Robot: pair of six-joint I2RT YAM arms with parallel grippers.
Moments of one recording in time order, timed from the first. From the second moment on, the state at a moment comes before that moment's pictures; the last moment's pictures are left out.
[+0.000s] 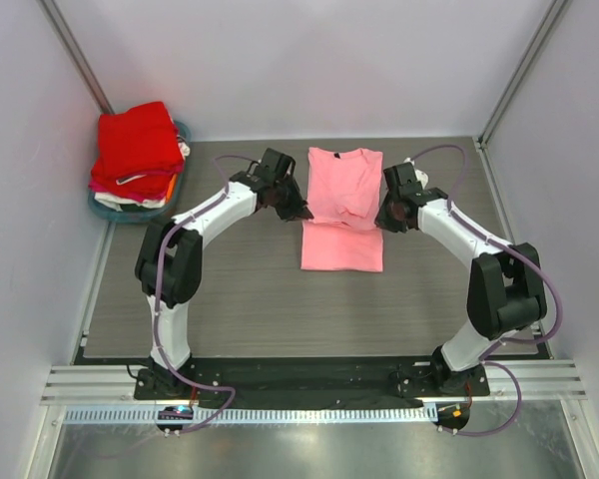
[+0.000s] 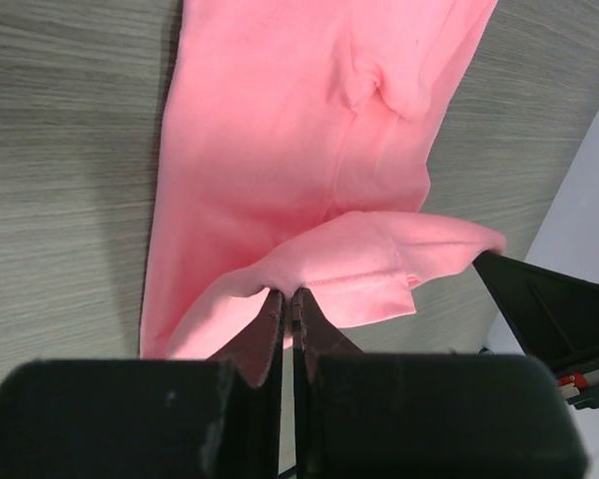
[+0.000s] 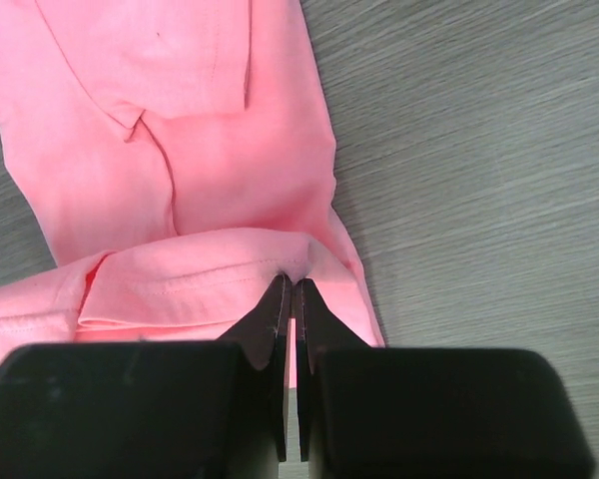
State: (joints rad) left arm -0.52 1.98 1.58 -0.49 0.23 -0.91; right arm 0.29 1.61 1.17 -0.53 0.16 0.67
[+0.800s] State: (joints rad) left arm -0.52 1.76 1.22 -0.44 0.25 -0.89; right arm 0.27 1.39 0.86 -0.44 0.03 0.65
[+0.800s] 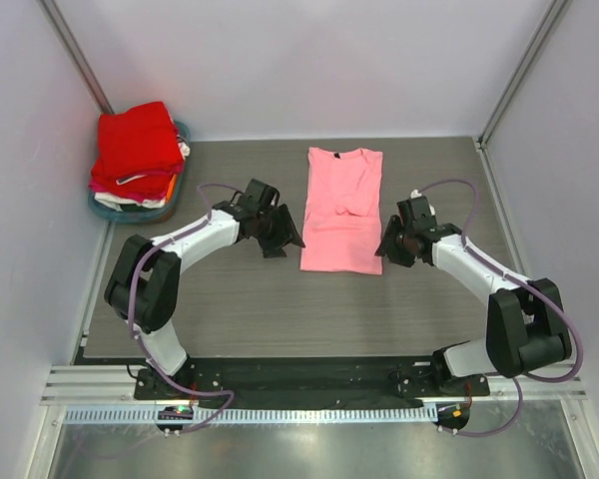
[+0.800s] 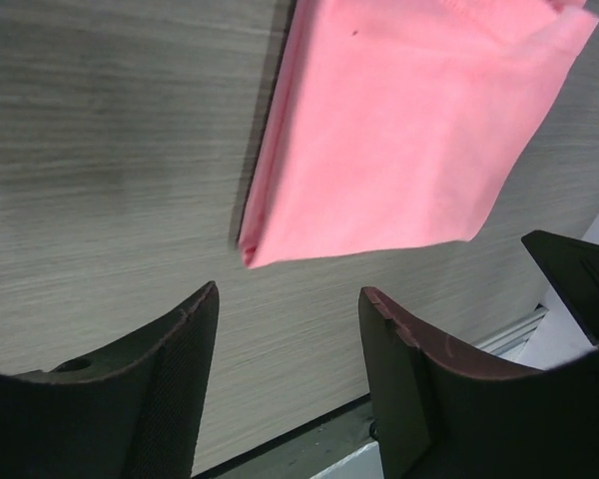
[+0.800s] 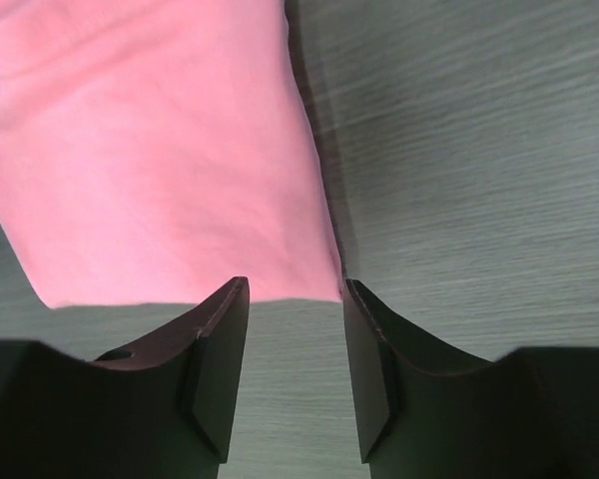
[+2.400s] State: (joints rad) left arm -0.65 1.85 1.10 -0.28 0.17 -0.92; right arm 0.27 1.44 0.73 -0.36 -0.07 0.60
